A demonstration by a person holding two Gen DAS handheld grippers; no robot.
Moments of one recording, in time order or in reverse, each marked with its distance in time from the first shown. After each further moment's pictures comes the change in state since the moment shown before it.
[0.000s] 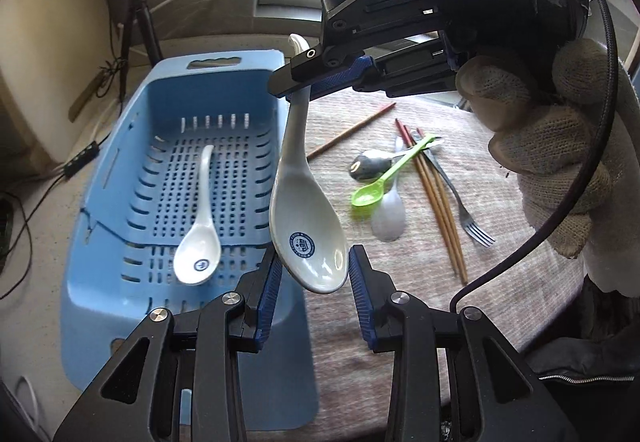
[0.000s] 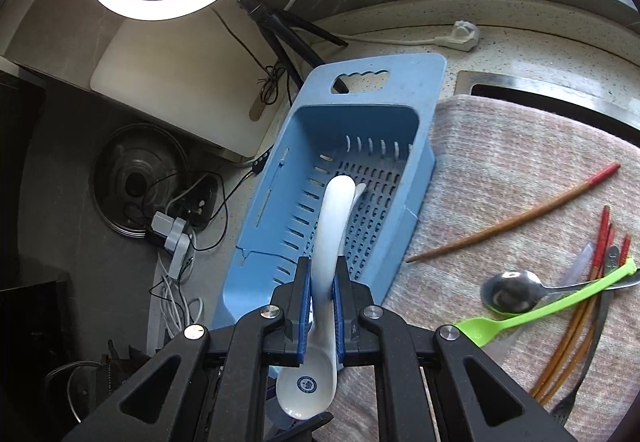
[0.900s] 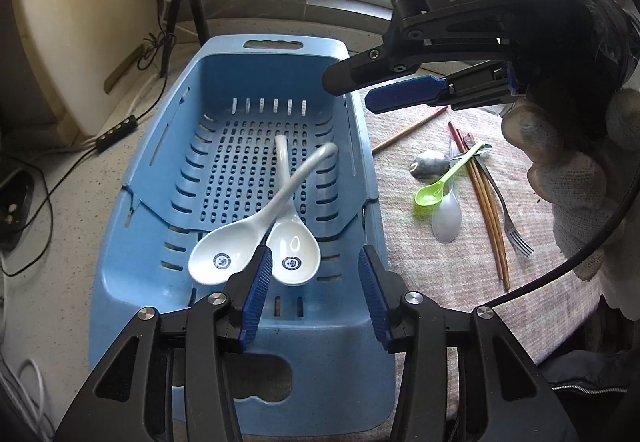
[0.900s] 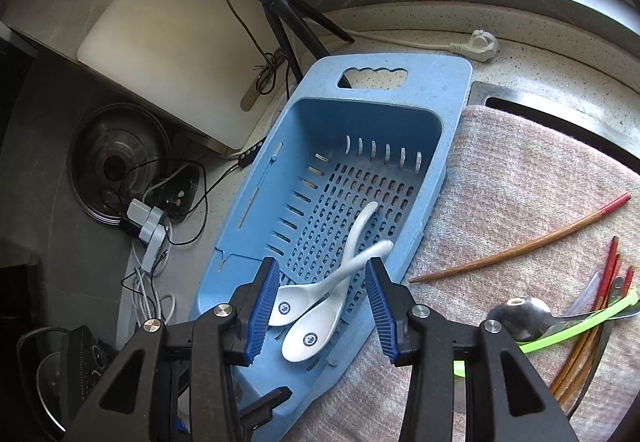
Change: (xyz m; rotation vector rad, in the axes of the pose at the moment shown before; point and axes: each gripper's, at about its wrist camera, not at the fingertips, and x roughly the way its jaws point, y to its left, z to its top) left arm 0.006 0.025 -0.006 -0.081 0.019 0.079; right arm 0.011 0.009 -0.003 -0.092 -0.020 -0.095
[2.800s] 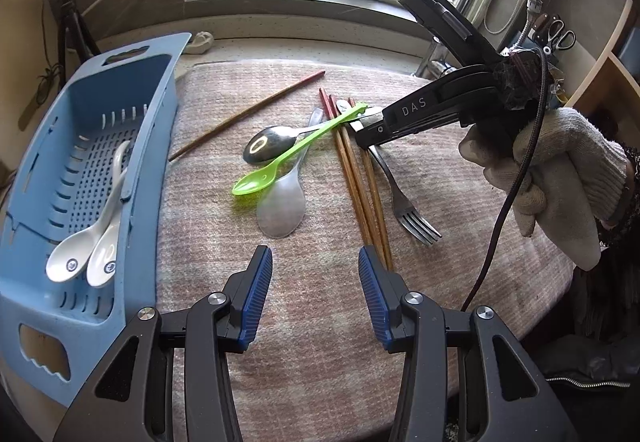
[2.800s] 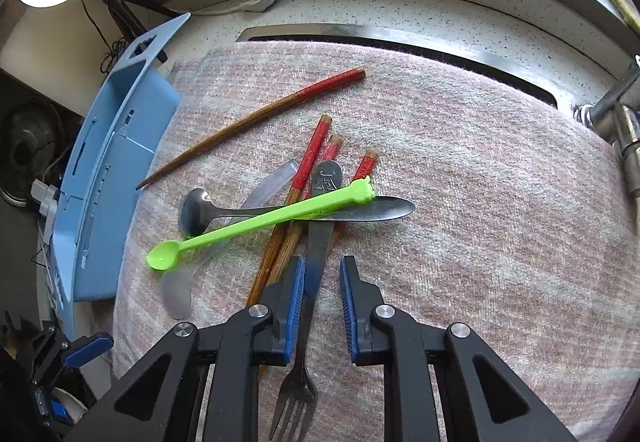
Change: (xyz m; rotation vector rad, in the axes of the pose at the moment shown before) left arm 0.027 -0.133 -0.011 0.136 0.042 -0.123; right arm -0.043 -0.178 -0.073 0.081 0.086 -0.307
